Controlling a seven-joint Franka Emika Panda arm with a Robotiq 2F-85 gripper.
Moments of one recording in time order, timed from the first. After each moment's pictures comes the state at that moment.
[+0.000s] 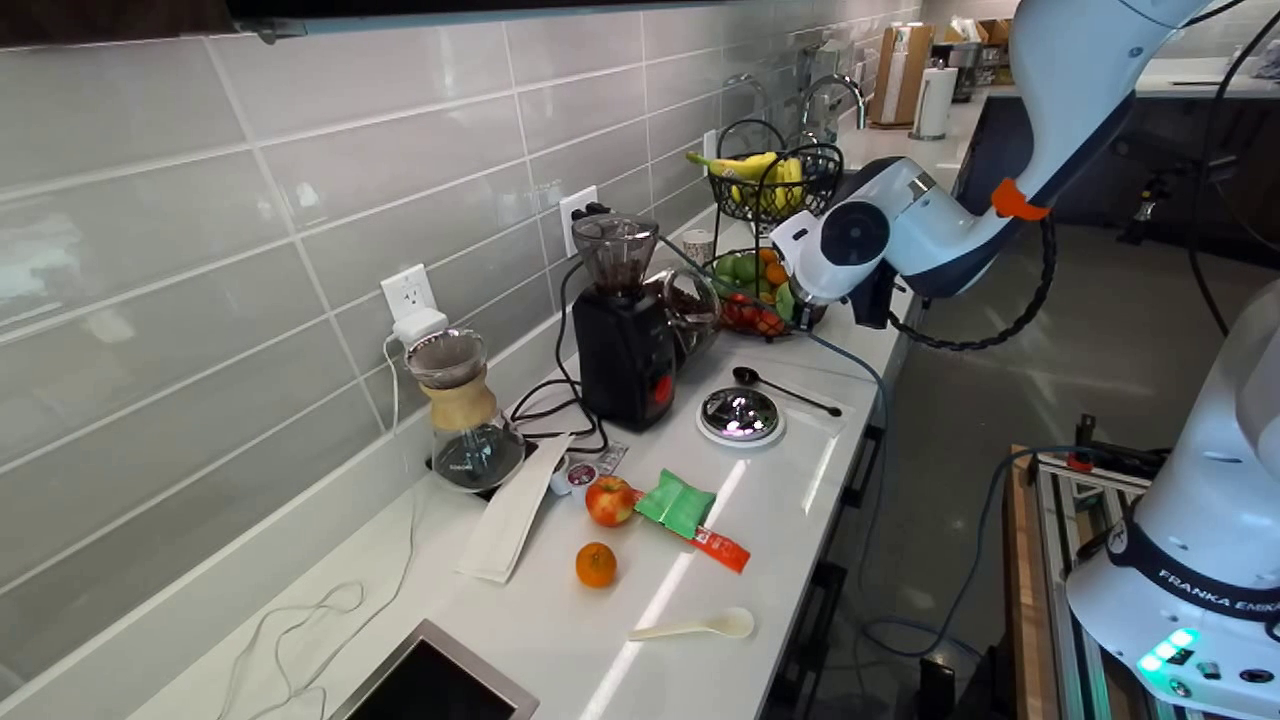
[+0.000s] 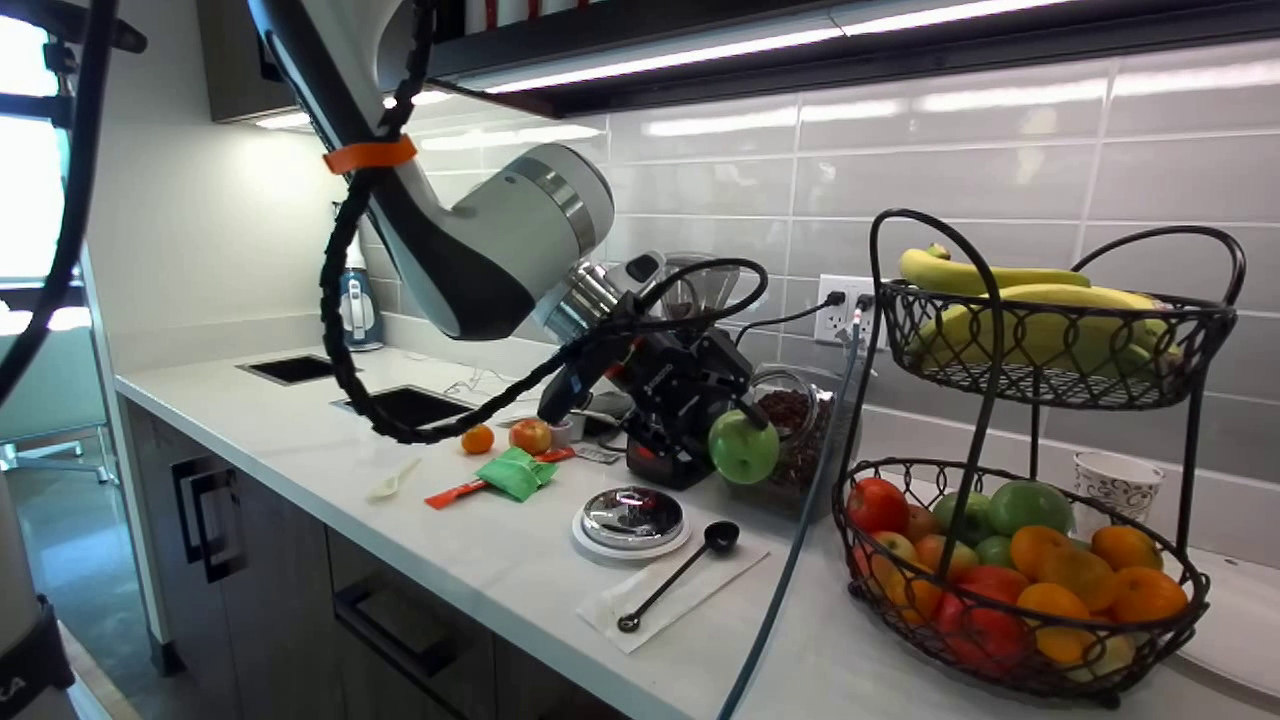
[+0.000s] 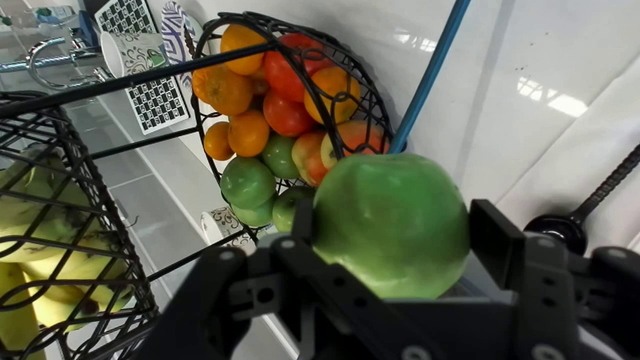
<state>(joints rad) -0.21 -0.01 -0.22 -2.50 -1.74 2.58 0.92</state>
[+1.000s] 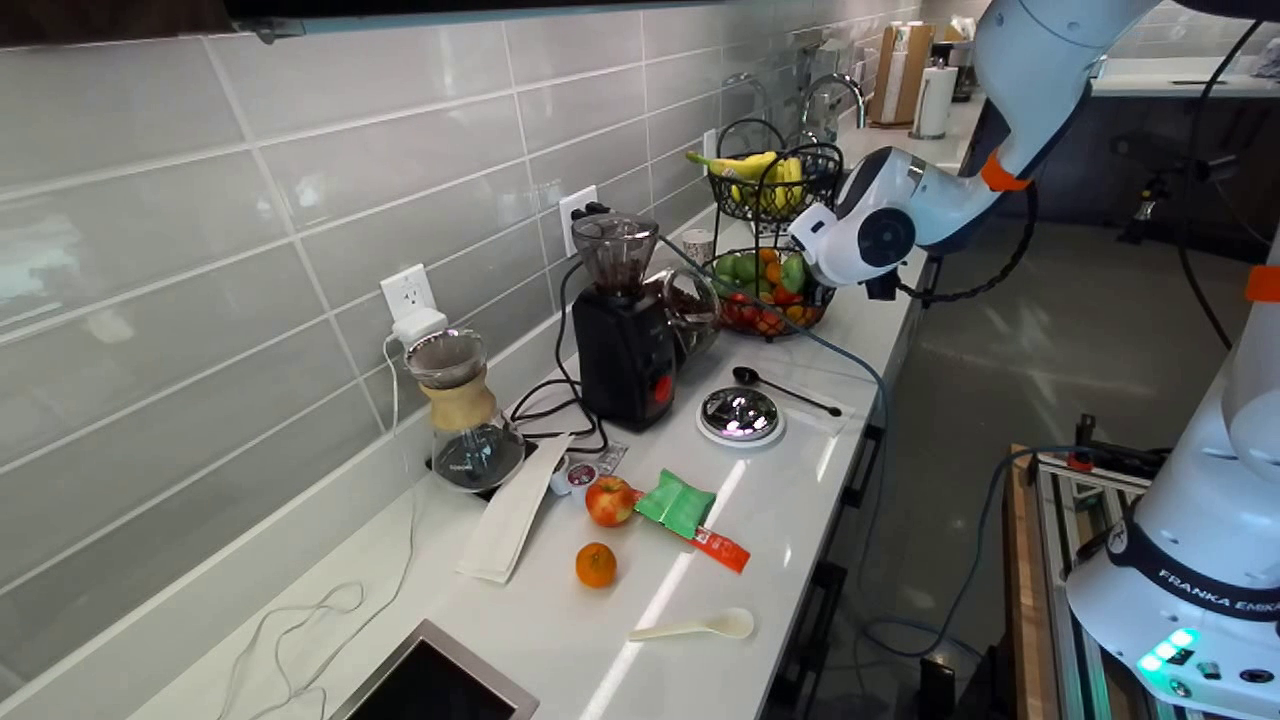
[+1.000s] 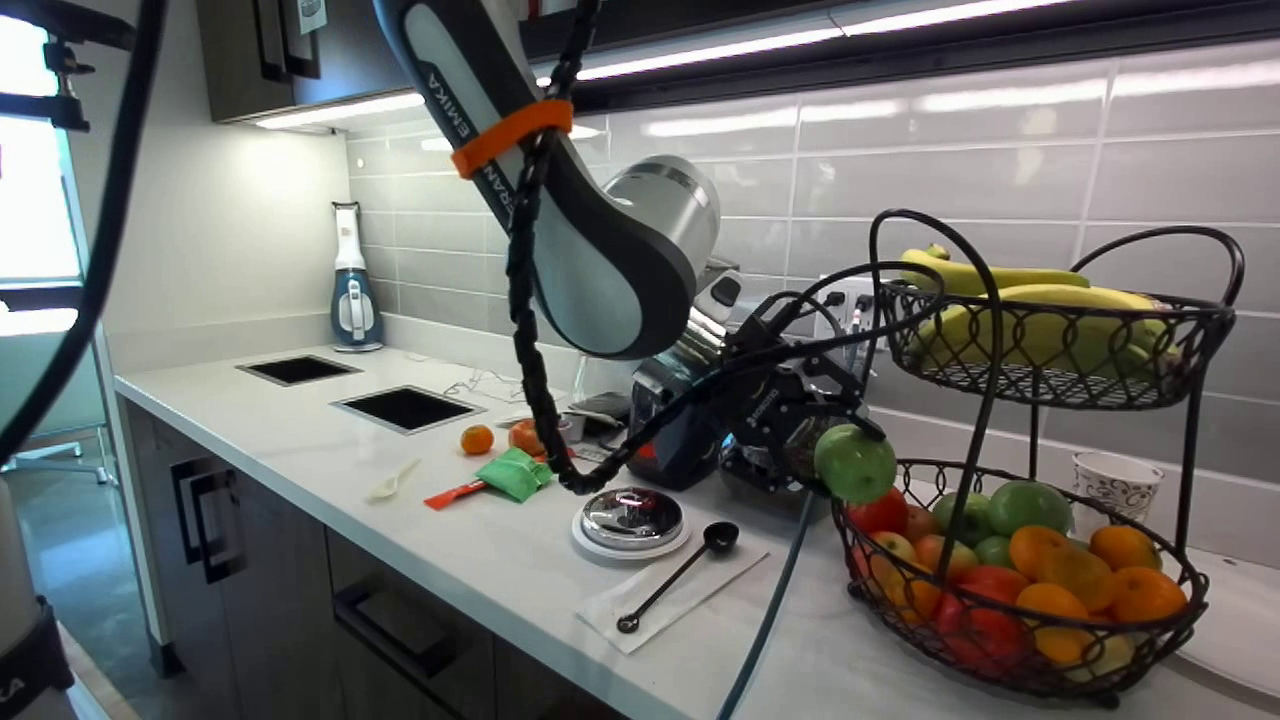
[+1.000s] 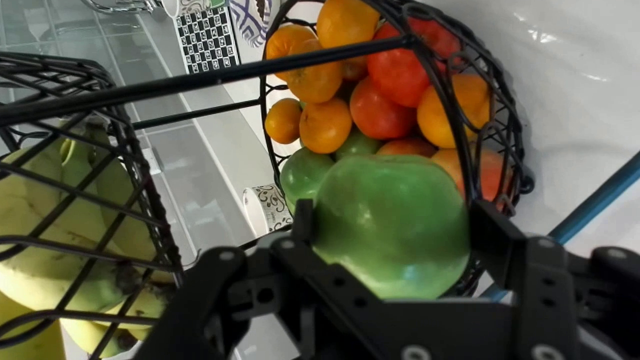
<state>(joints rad) -0.34 0.17 -0.28 -2.30 -2.31 2.70 1.18</state>
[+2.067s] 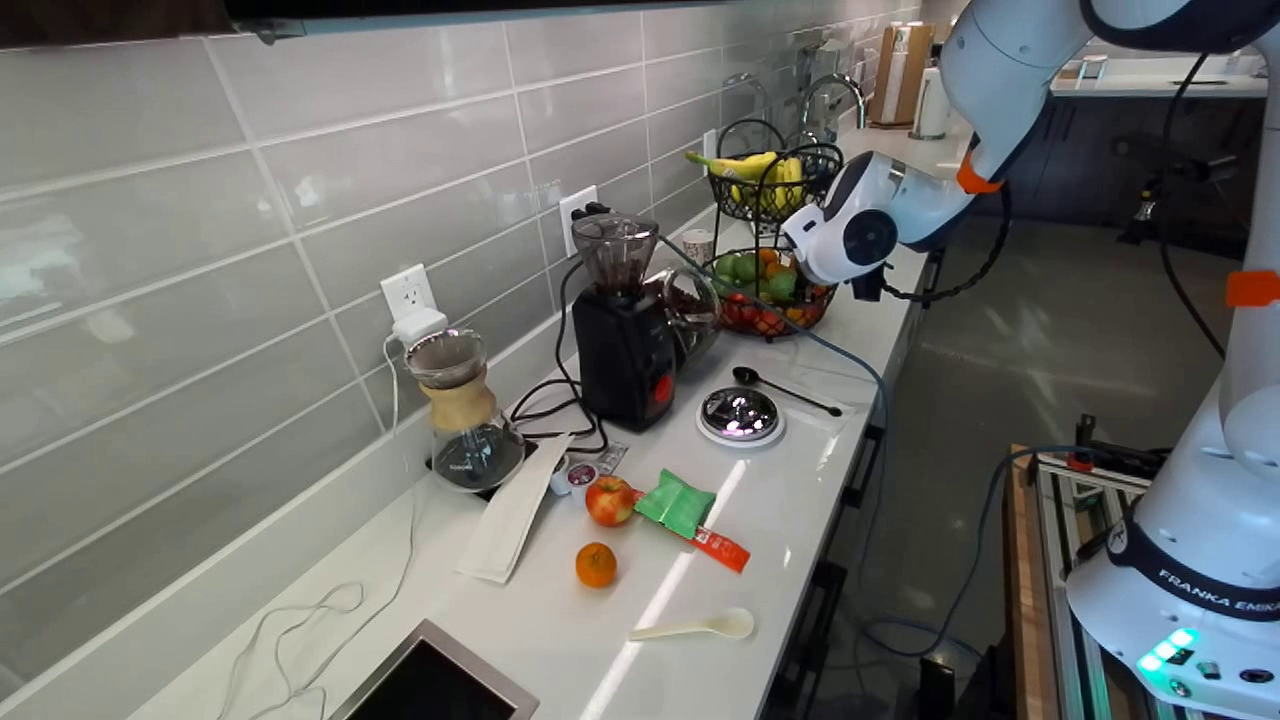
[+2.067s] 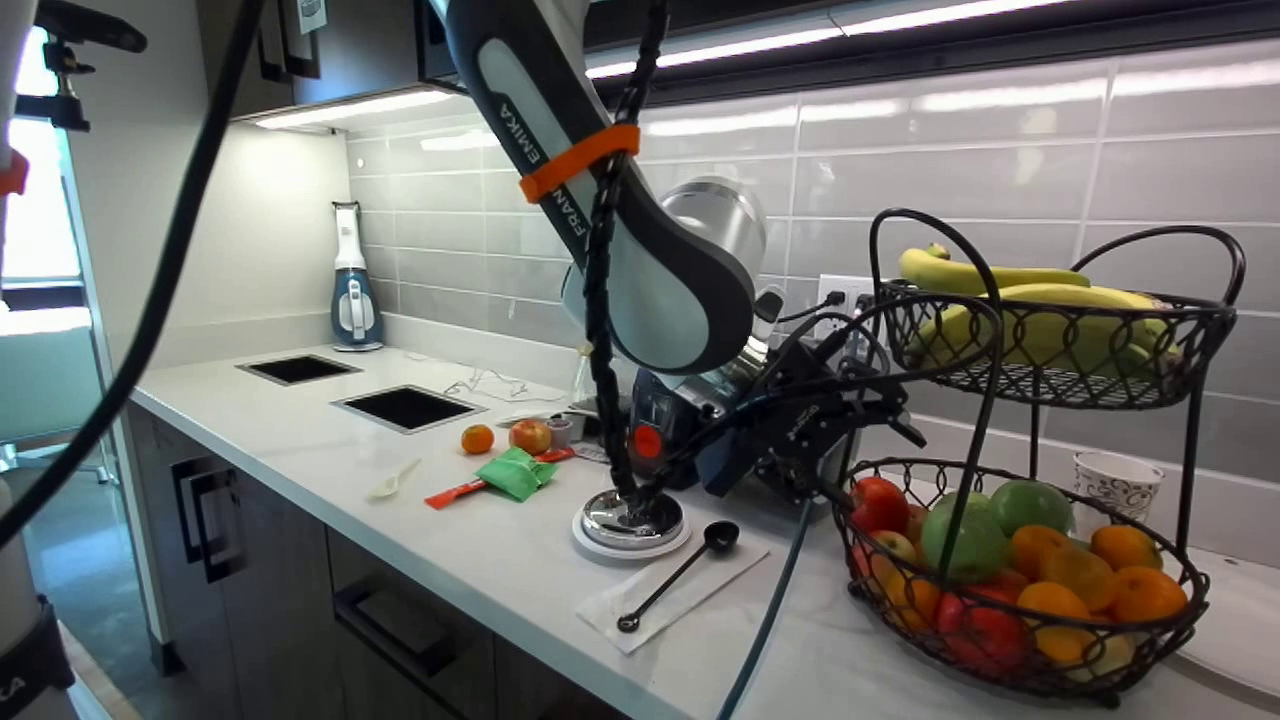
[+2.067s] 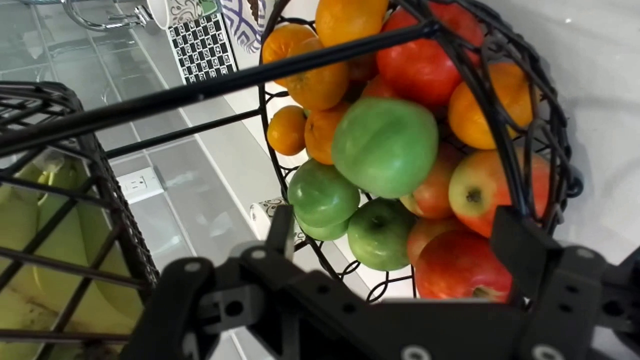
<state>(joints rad) -0.37 0.28 -0.28 -2.17 -2.32 2.75 1.28</state>
